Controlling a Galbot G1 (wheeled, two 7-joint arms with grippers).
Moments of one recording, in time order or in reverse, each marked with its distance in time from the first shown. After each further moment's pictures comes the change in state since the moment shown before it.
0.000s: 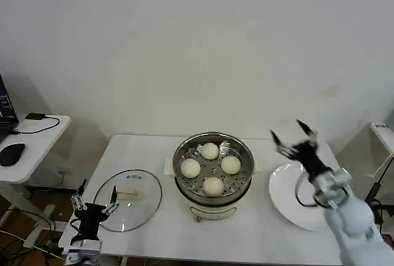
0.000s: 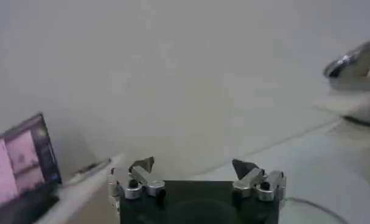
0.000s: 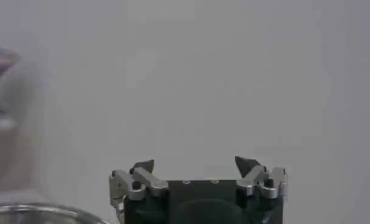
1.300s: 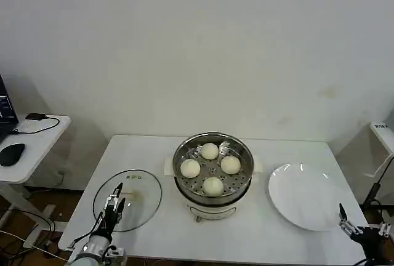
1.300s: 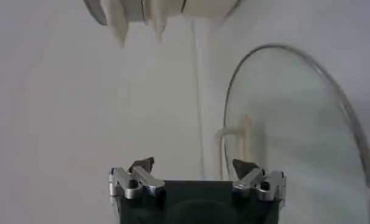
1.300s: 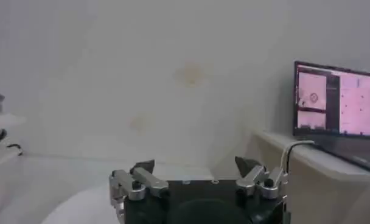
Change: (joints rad) left arm -0.223 0.057 0.114 0.391 0.893 -0.047 0.091; right arm -0.357 0.288 0.310 0.003 -0.040 0.069 -0.042
